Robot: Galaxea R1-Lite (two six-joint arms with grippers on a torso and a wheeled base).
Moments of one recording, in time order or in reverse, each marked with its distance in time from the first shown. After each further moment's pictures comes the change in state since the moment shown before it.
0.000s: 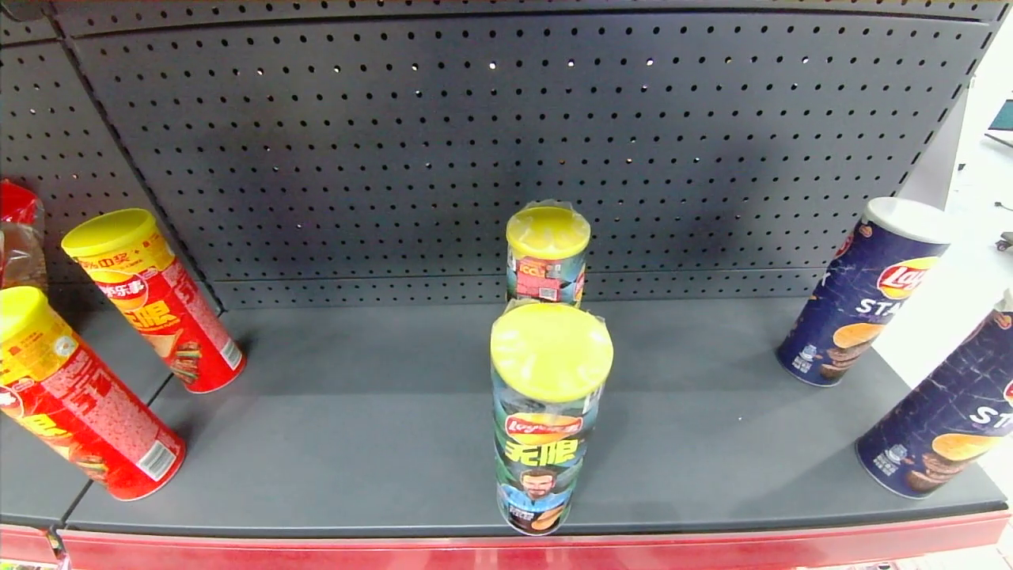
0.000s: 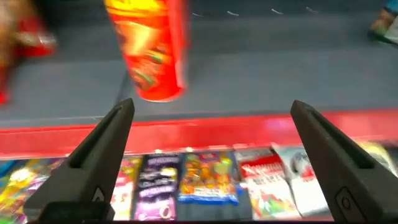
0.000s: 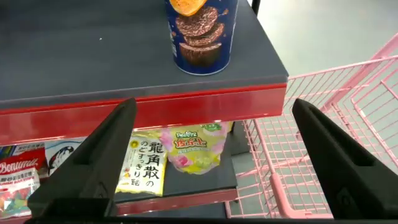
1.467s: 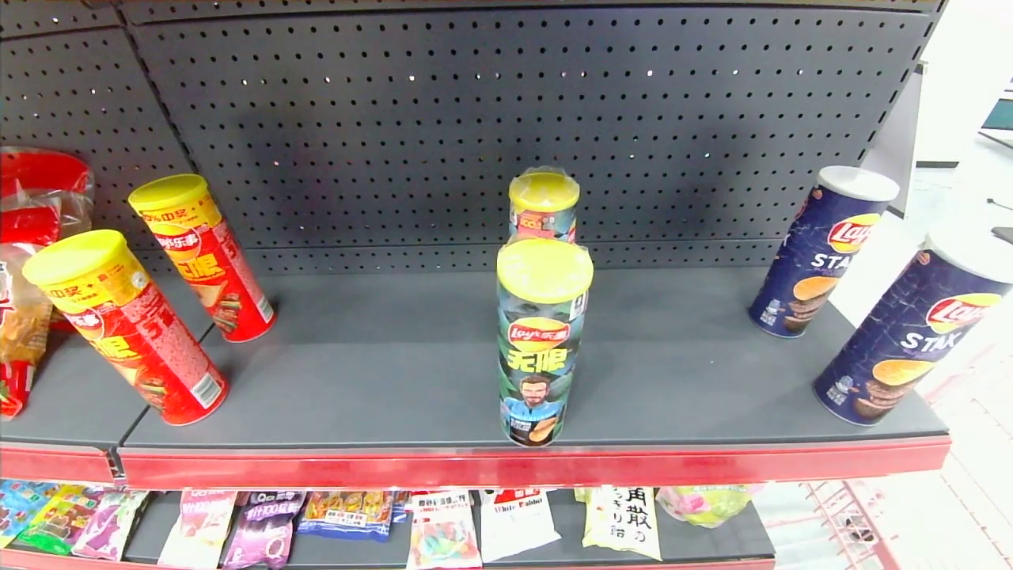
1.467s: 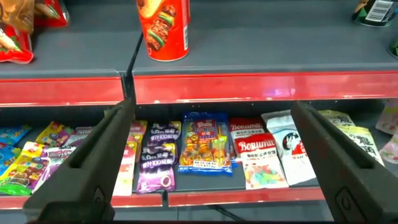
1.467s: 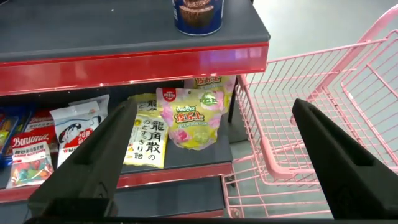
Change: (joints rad) left arm 0.000 0.000 0.010 -0.001 0.016 -0.023; right arm 0.001 0.002 0.000 0.001 0.000 0.003
